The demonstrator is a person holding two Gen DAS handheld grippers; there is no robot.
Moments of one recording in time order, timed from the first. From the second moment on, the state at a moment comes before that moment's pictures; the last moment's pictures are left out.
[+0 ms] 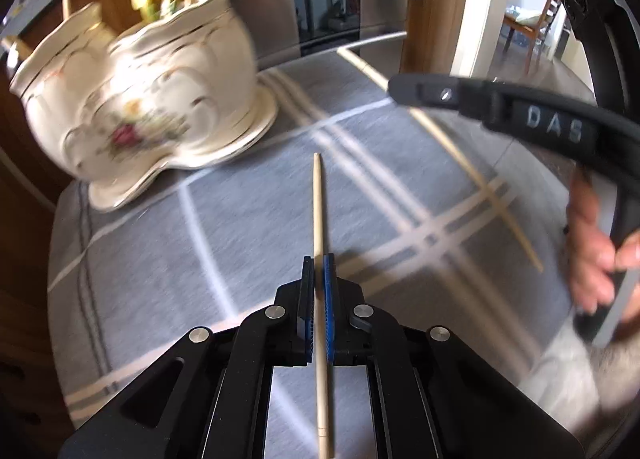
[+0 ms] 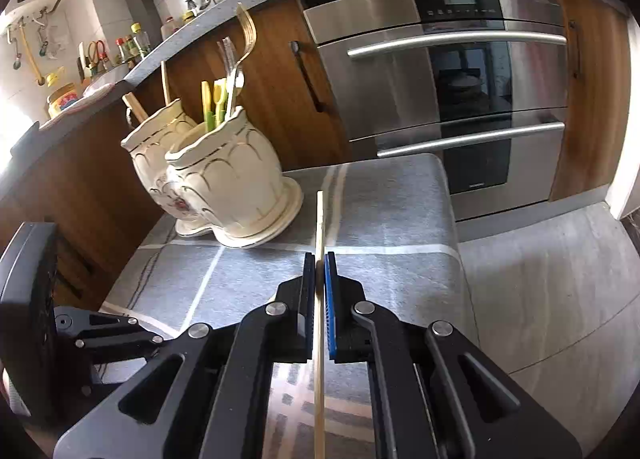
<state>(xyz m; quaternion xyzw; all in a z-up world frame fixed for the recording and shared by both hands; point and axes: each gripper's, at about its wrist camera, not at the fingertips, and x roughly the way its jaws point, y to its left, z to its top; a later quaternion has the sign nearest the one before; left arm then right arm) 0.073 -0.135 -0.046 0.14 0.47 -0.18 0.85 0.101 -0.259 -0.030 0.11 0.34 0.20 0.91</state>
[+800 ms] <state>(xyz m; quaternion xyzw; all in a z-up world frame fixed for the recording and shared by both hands) 0.067 -0.085 -0.025 0.11 0.40 -0.28 0.86 0.087 -0.238 0.008 0.10 0.24 0.21 0.94</state>
